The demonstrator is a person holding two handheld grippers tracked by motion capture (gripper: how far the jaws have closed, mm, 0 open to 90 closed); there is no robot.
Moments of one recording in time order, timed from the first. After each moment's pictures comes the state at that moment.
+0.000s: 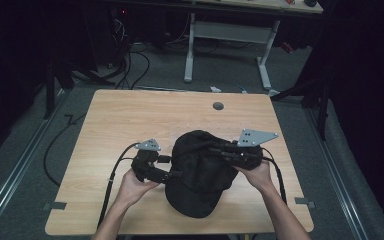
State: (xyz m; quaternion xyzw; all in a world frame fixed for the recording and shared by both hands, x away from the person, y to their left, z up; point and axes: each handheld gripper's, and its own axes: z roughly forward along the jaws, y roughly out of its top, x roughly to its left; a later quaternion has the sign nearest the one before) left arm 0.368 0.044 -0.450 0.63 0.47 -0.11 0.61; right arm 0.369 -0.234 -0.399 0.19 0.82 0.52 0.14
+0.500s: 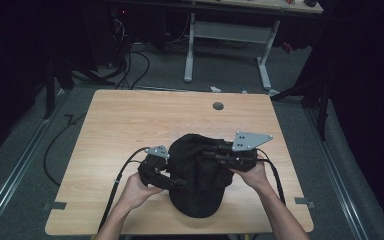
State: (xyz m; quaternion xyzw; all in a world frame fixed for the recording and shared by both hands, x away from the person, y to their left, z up) left arm 0.357 0.032 -0.456 0.68 0.44 -0.15 0.57; right arm 0.367 -0.220 -0.395 0.14 0.82 0.53 0.15
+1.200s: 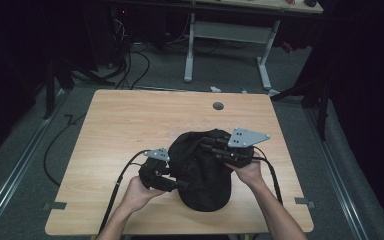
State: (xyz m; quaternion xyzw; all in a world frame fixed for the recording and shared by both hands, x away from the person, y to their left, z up) left arm 0.345 0.031 -0.458 0.67 0.42 -0.16 0.59; right arm 0.371 -0.211 -0.395 0.16 0.80 0.54 0.20
